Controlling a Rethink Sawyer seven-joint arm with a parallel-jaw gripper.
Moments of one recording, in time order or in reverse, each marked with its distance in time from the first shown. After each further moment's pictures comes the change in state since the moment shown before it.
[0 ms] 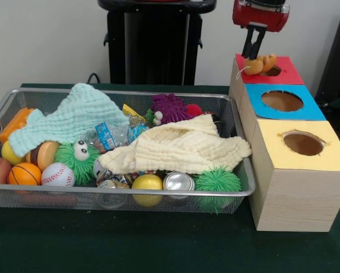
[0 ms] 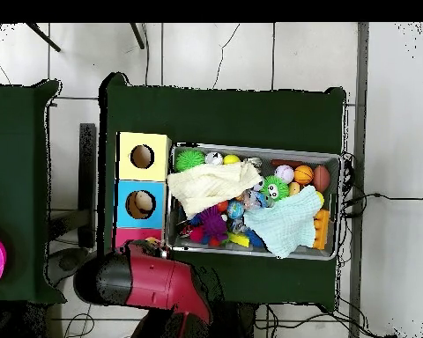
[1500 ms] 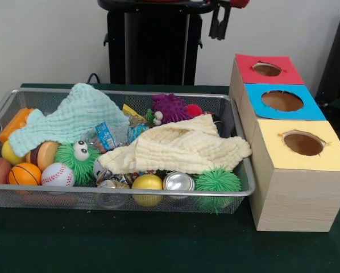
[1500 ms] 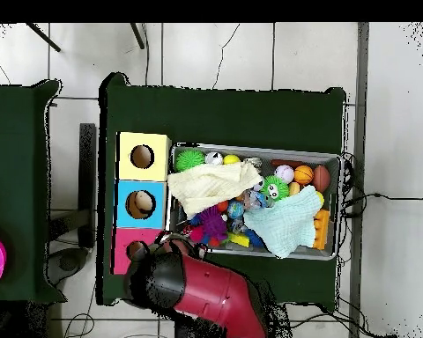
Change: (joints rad) arm -0.173 -0.122 -0.018 0.024 -0.007 0.044 0.000
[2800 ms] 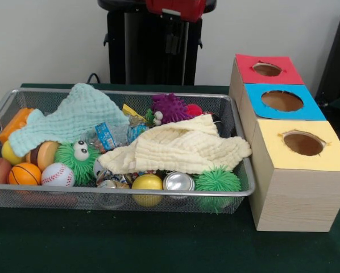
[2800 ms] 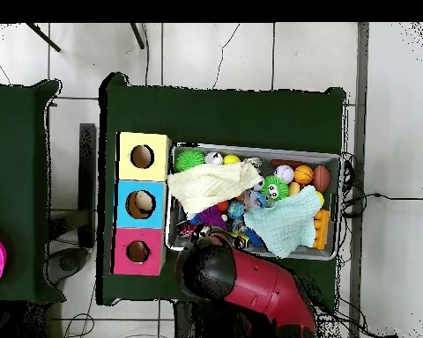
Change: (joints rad) arm -0.250 0.001 0.126 0.019 -0.154 -0.104 0.000
